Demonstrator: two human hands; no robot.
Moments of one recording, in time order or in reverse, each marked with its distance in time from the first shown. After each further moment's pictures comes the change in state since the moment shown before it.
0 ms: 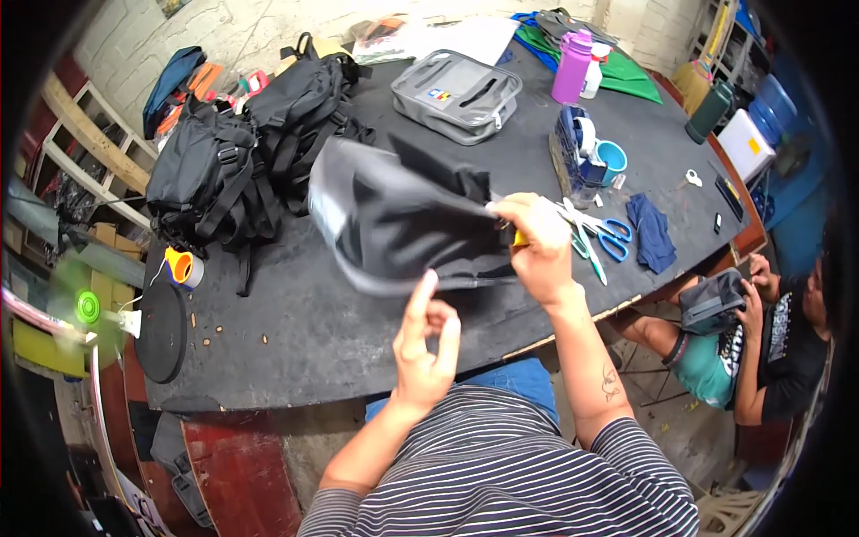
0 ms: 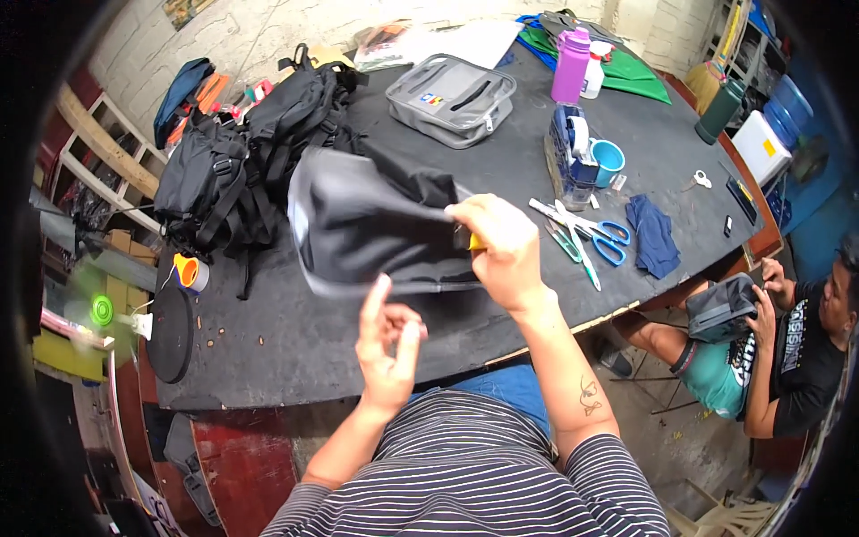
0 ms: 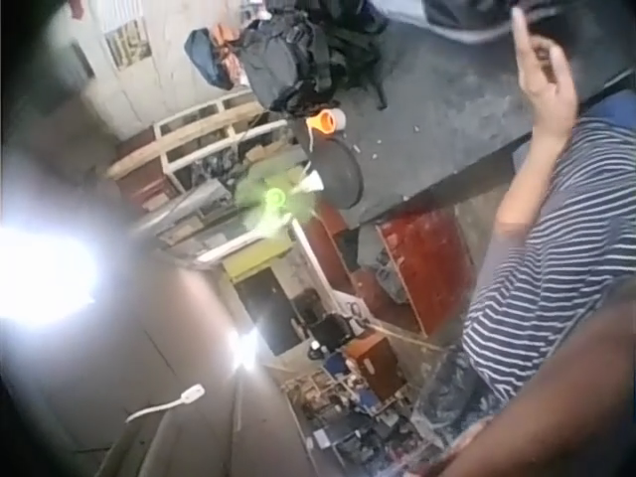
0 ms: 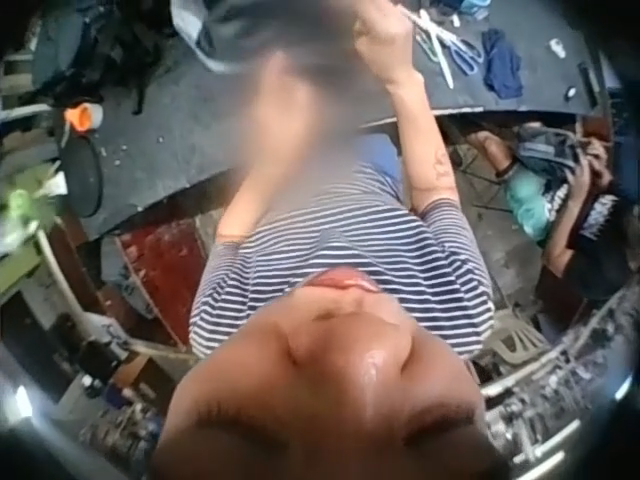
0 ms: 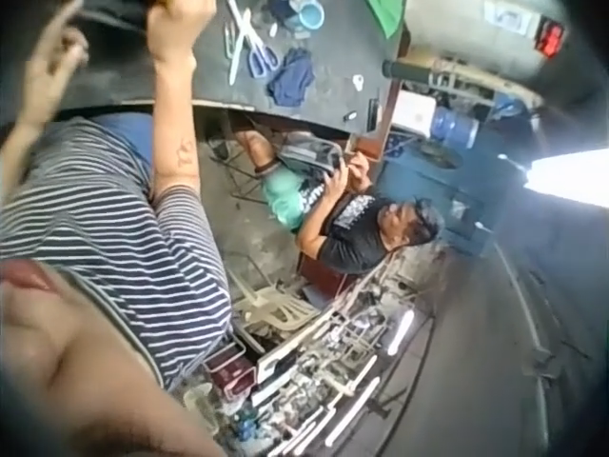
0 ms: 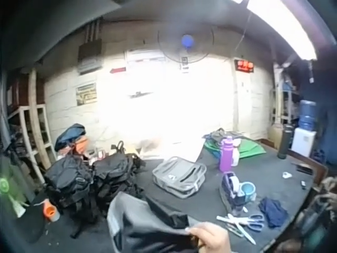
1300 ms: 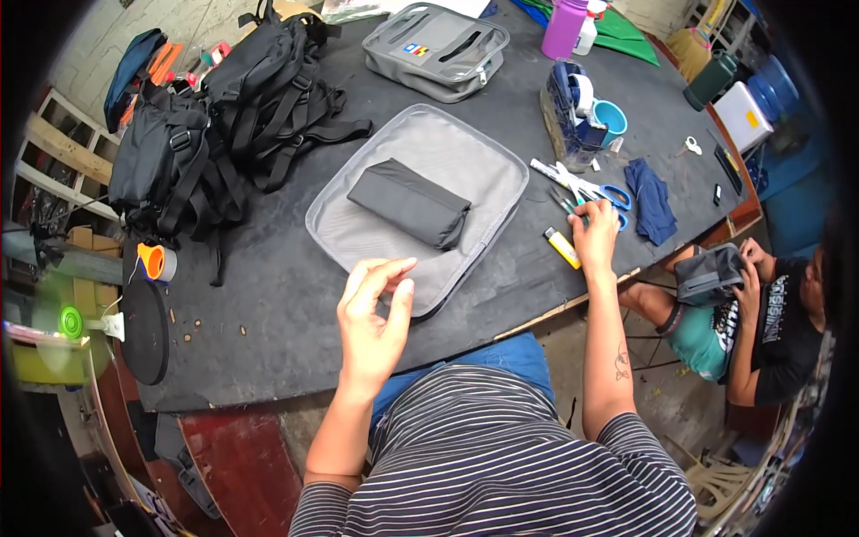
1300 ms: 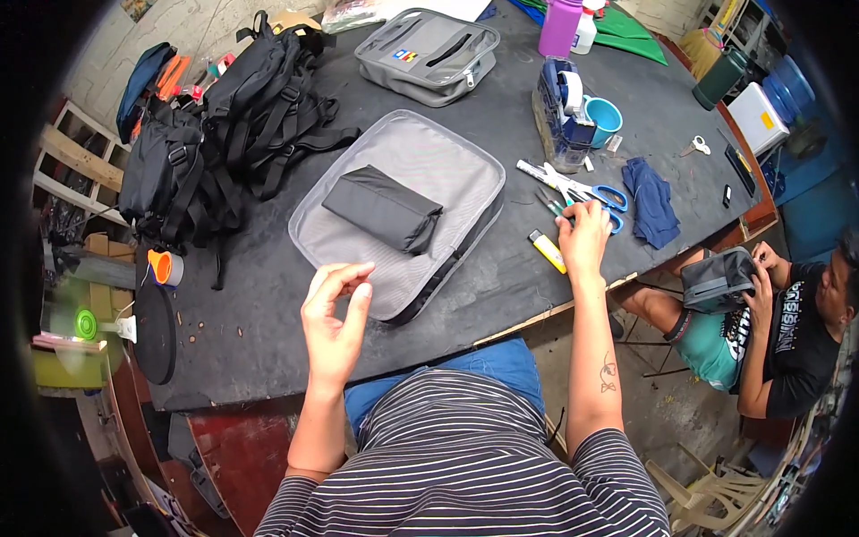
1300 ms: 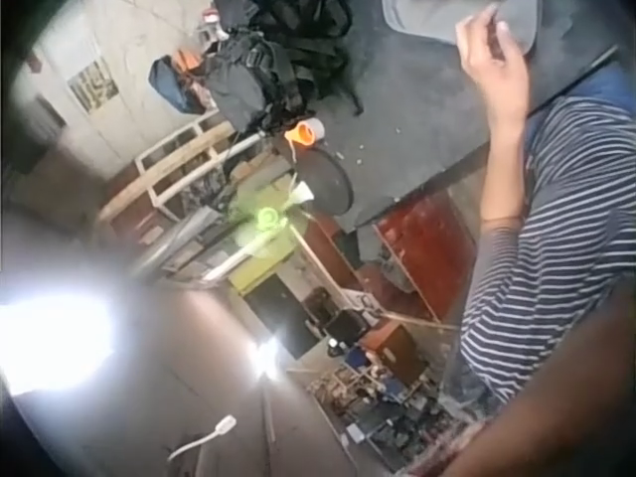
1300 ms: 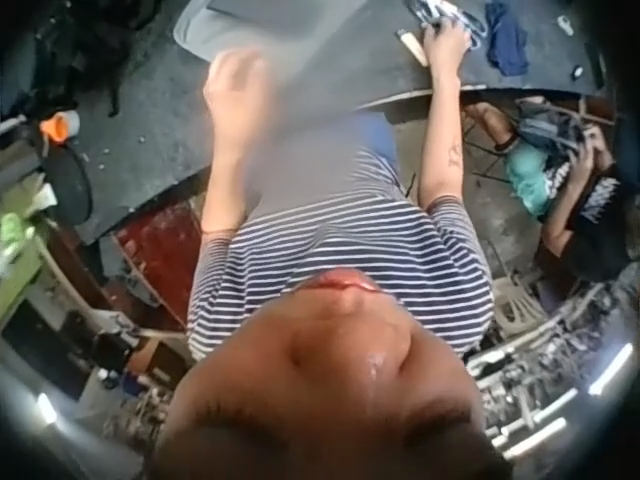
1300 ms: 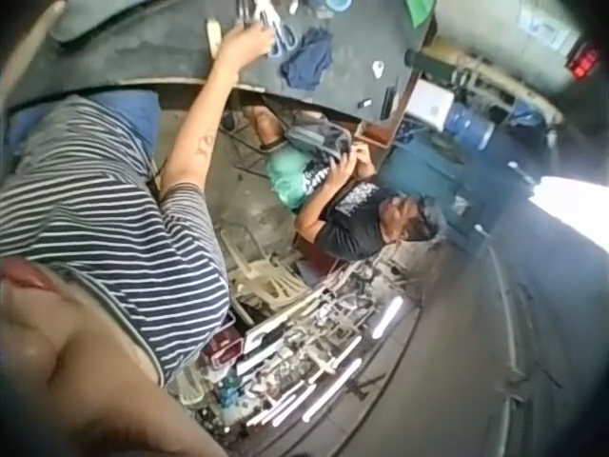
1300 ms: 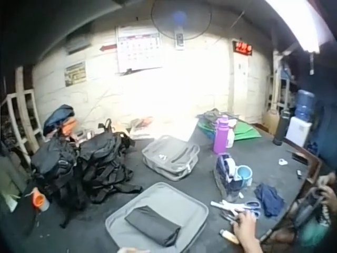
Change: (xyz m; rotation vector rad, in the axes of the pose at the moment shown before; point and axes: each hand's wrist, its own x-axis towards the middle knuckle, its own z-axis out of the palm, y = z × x) left_hand 0.044 -0.006 -0.026 0.204 -0.101 -0.020; right_hand -0.138 0.142 -0.042 -0.642 -0.133 0.632
